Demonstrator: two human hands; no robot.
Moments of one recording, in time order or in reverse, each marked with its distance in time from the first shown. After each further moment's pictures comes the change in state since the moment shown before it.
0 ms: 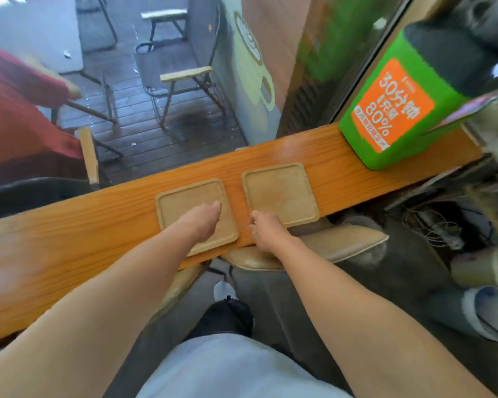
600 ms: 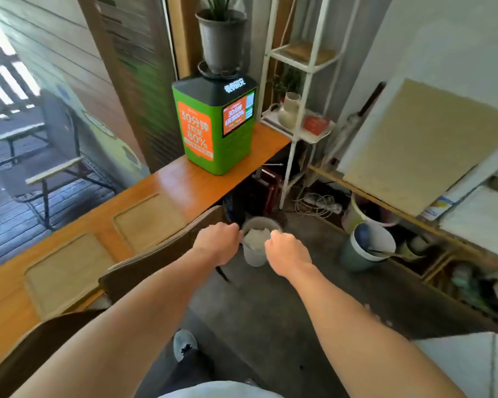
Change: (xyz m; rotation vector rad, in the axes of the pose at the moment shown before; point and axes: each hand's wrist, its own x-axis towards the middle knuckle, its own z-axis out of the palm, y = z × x) left_hand -0.132 0.354 0.052 0.168 0.304 0.604; right_hand -0.278 0.281 -0.033 0.037 0.619 0.345
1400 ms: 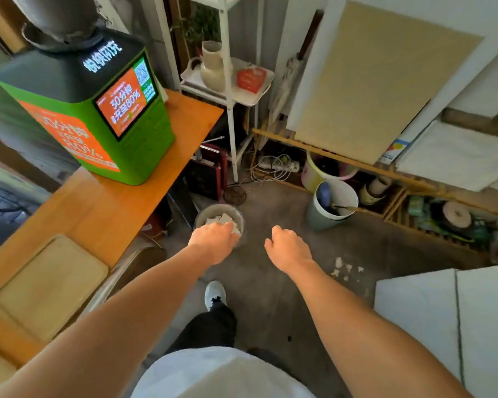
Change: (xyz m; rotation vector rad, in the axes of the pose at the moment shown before) left_hand 0.200 0.075 0.086 0.126 -0.299 0.211; right_hand 0.121 0.142 0.010 0.053 -0.058 0.307
